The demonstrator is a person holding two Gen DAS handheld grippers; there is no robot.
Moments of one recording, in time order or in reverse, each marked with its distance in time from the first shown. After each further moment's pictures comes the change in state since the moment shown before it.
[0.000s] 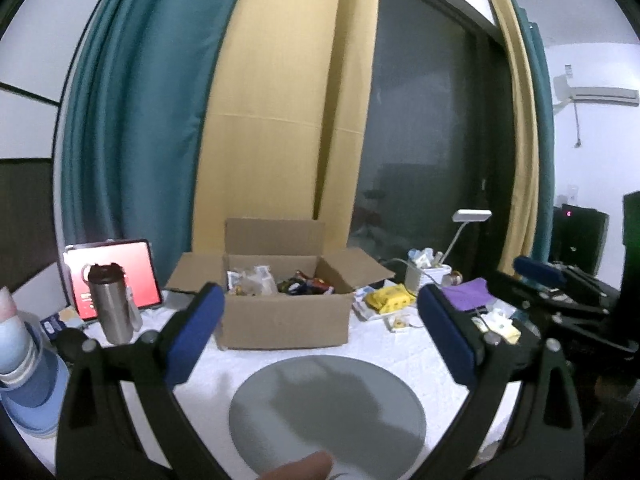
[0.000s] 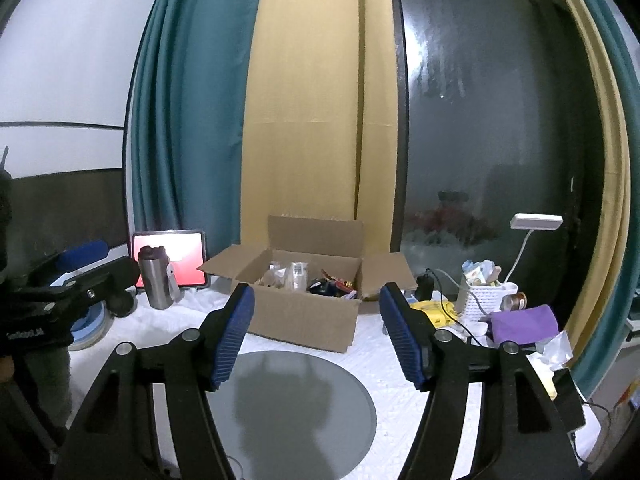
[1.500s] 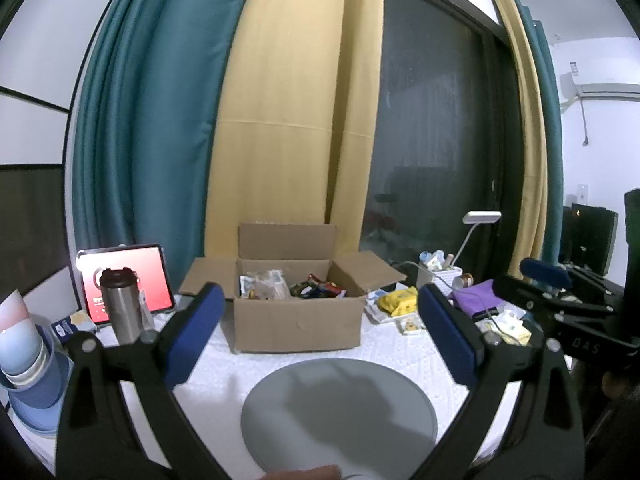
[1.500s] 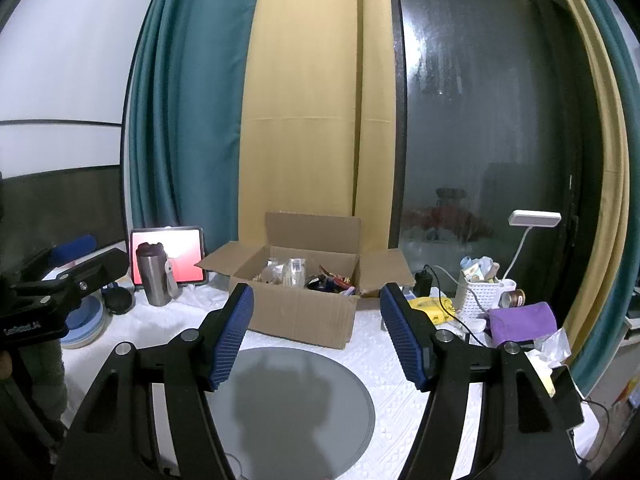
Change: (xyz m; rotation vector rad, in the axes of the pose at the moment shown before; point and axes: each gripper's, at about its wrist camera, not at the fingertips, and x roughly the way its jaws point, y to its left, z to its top) left arm -0.005 -0.002 -0.002 0.008 -0.013 0.038; right arm -0.005 0.002 -0.003 0.003 0.010 -0.006
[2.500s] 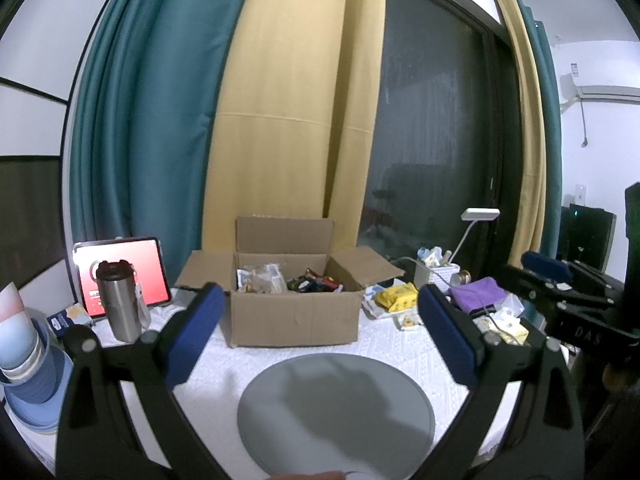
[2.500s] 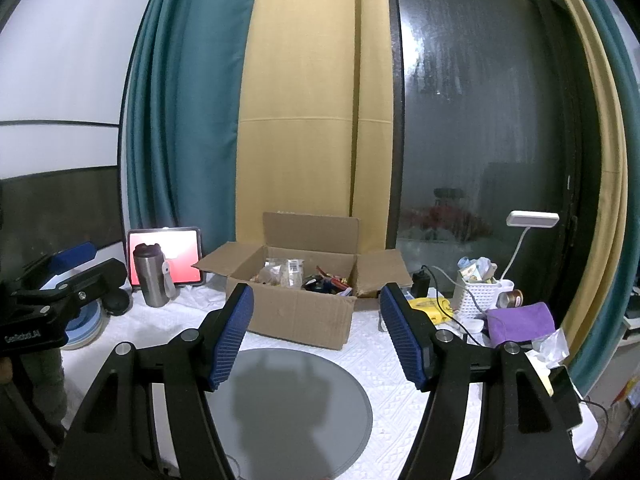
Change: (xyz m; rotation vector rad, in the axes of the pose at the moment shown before) left arm 0.002 -0.003 -0.003 -0.009 0.016 -0.004; right arm 0.003 -0.004 0.000 0.001 -0.001 -0.004
